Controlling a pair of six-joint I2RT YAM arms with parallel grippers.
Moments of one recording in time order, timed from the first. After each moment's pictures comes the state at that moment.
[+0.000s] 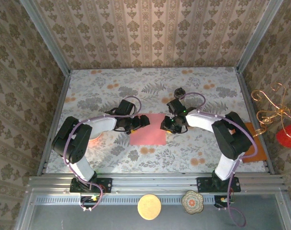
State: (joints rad) left arm -0.58 1.69 0.89 -0.21 0.38 -0.80; right arm 0.51 1.77 1.00 -0.39 -0.28 0.80
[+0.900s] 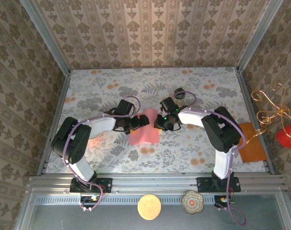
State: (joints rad) left arm -0.57 1.68 0.88 -0.21 0.39 -0.80; right arm 0.55 1.91 1.10 -0.30 -0.36 0.79
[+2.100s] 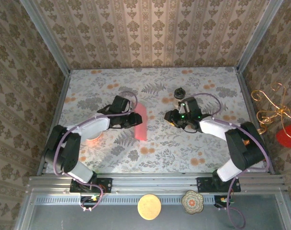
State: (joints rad) left arm -0.55 1.52 0.91 -0.31 0.39 -0.67; right arm 0.36 1.54 0.76 0.03 -0.45 0.89
